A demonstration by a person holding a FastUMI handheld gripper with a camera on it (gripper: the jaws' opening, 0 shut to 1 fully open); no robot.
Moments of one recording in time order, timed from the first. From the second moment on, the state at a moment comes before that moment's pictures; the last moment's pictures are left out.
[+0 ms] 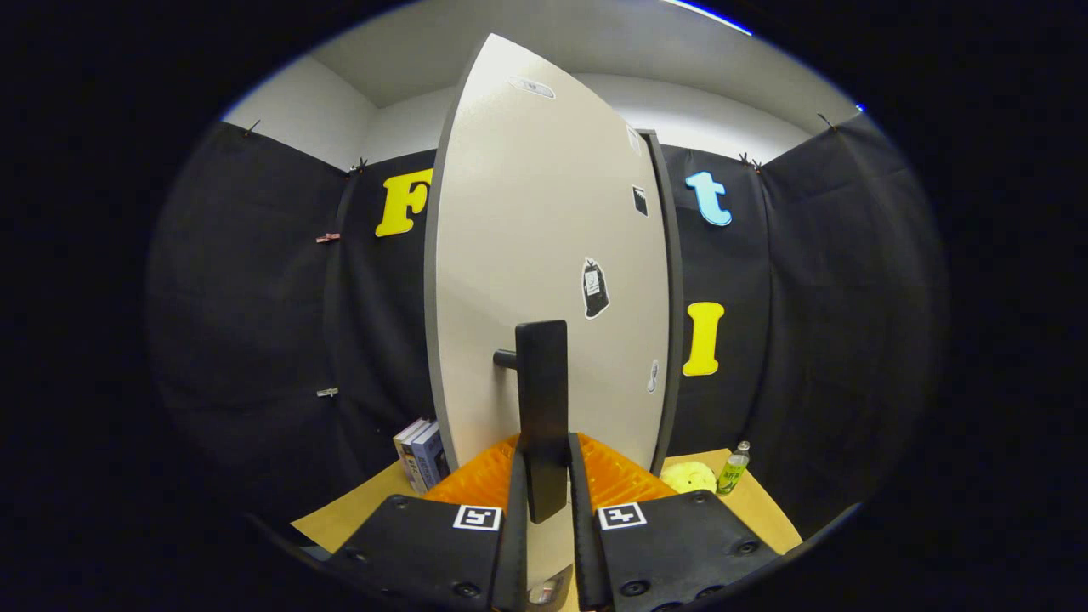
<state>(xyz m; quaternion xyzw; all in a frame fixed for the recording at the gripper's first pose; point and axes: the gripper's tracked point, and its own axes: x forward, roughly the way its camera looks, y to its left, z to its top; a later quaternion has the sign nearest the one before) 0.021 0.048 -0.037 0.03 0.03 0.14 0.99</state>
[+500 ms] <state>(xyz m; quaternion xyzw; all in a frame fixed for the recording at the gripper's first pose) 0.025 -0.004 -0.040 0.05 0.04 0.11 0.99</state>
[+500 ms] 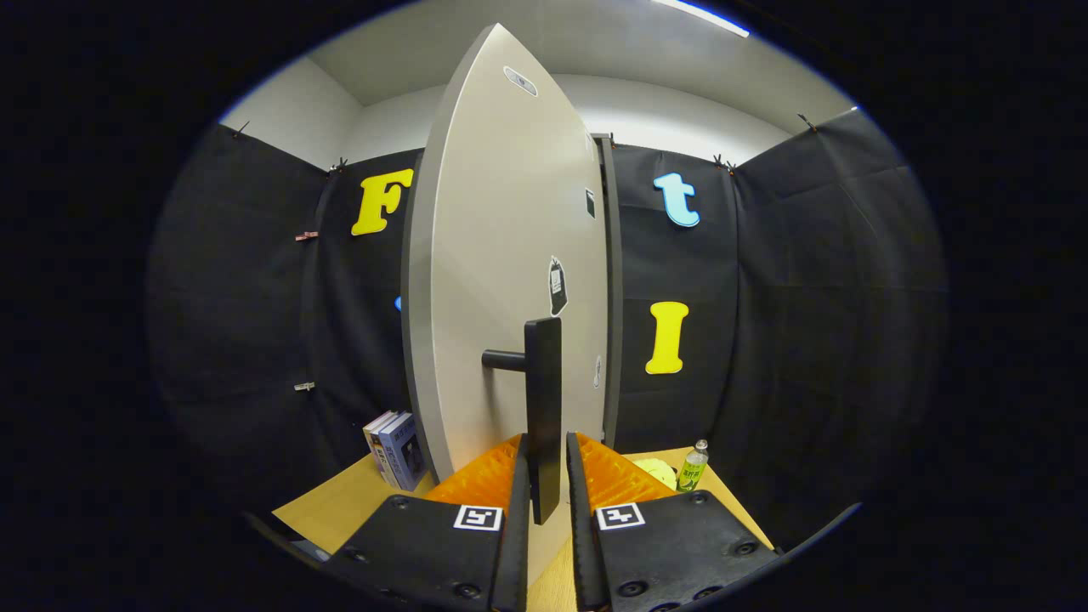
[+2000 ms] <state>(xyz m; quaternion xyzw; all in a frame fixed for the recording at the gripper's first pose) -0.059 -0.128 -0.013 0.11 -0.02 -0.03 0.99</state>
